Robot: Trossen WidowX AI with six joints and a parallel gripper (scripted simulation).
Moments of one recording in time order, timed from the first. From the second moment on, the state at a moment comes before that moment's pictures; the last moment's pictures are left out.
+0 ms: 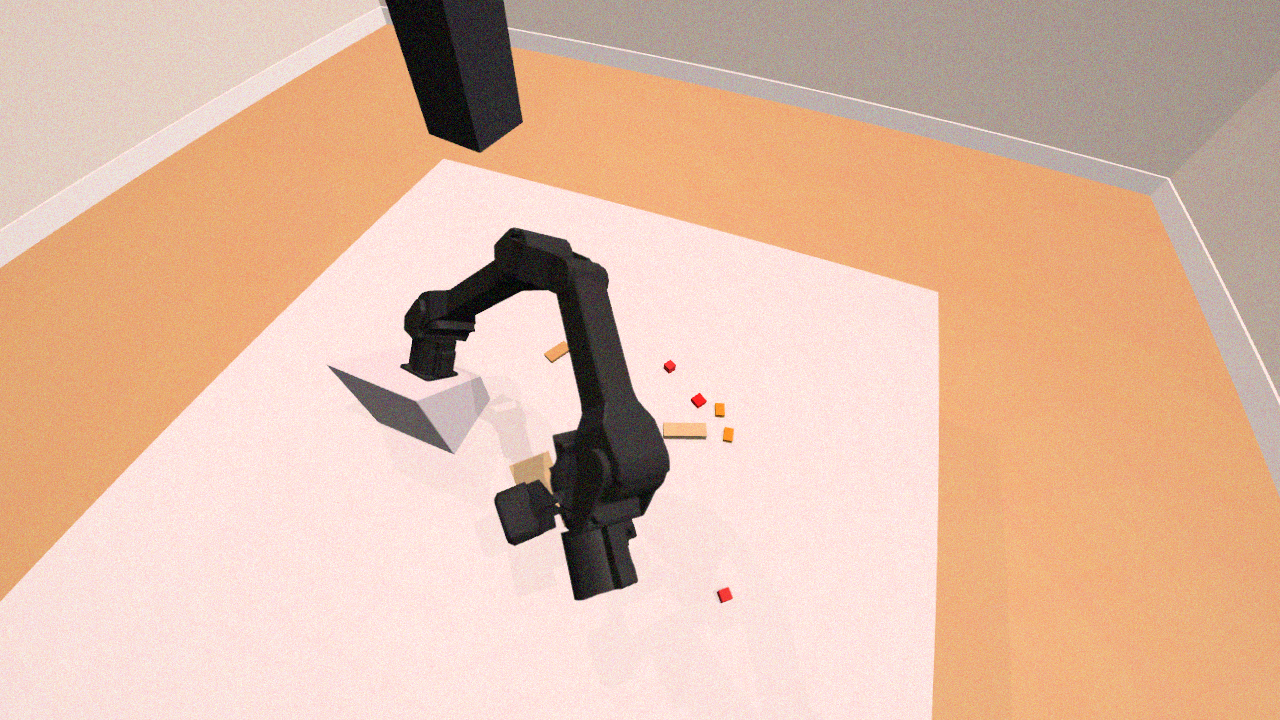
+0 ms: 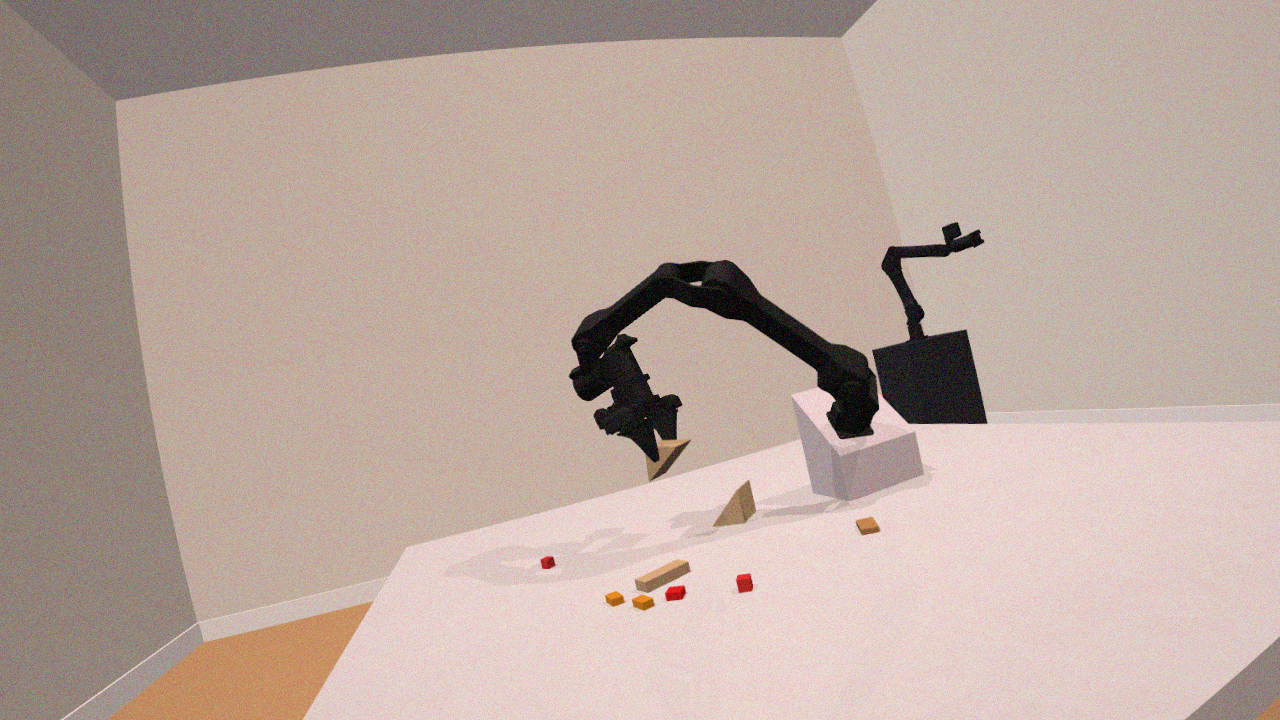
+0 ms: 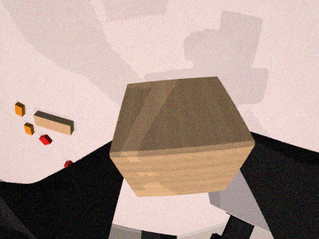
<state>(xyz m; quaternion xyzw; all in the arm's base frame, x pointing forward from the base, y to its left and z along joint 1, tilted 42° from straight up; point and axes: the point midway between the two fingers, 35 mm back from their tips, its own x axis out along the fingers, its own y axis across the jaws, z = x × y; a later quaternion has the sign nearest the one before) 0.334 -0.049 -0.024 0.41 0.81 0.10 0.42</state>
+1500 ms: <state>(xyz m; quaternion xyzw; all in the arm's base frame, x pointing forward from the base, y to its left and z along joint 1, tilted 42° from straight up) 0.255 -0.010 -0.079 0.40 0.83 0.12 0.37</state>
